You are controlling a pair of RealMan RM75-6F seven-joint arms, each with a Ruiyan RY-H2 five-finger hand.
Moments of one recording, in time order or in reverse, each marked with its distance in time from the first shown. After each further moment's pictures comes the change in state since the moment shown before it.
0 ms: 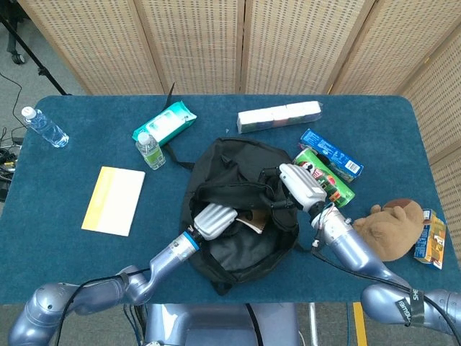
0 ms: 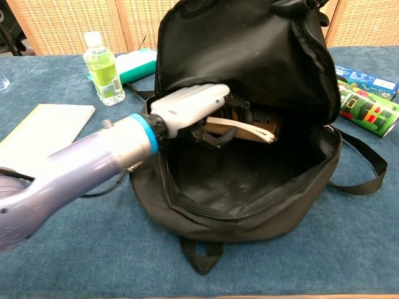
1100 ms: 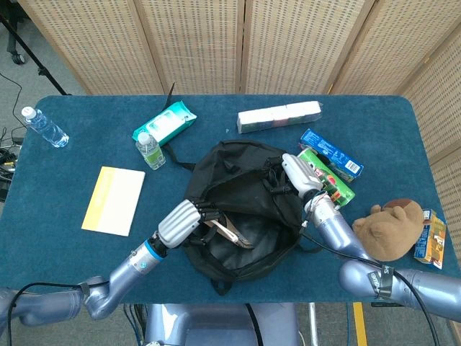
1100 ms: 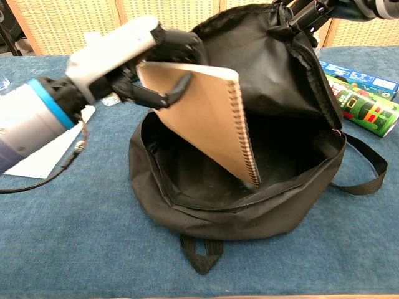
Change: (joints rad) left arm 0.147 0.283 0.072 -0.358 0.103 0.264 -0.184; right arm 0.091 -0.158 -0.024 0.204 0.219 0.020 -0.066
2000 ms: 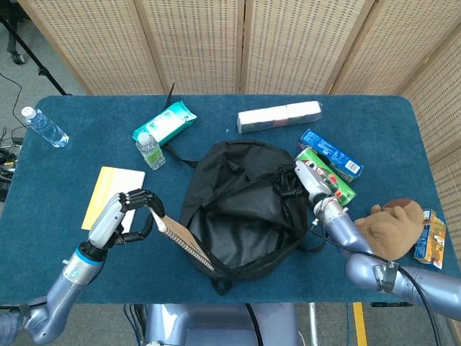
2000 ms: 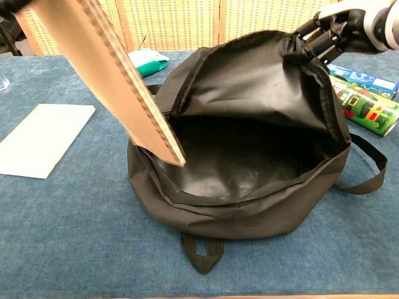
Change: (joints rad) left arm 0.184 0.346 0.032 -0.303 0.004 0.228 -0.226; right arm -0.053 -0.026 -0.029 0.105 0.034 -0.116 0.106
